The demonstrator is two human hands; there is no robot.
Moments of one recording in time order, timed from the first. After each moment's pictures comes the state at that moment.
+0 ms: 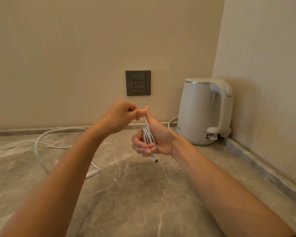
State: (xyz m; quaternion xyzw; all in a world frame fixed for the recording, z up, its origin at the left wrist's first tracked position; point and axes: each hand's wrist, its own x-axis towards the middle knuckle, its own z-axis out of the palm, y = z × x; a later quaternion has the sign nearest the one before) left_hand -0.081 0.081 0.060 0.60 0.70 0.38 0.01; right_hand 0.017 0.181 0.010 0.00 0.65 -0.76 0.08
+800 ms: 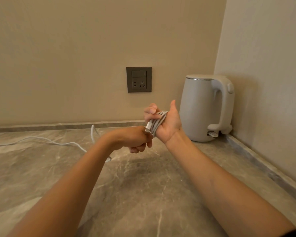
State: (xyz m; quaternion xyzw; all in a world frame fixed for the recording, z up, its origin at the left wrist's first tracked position) left_hand -0.061 0.092 0.026 0.56 0.74 0.22 0.30; right_hand 0.014 0.177 0.023 -0.02 0.17 -0.95 -0.26
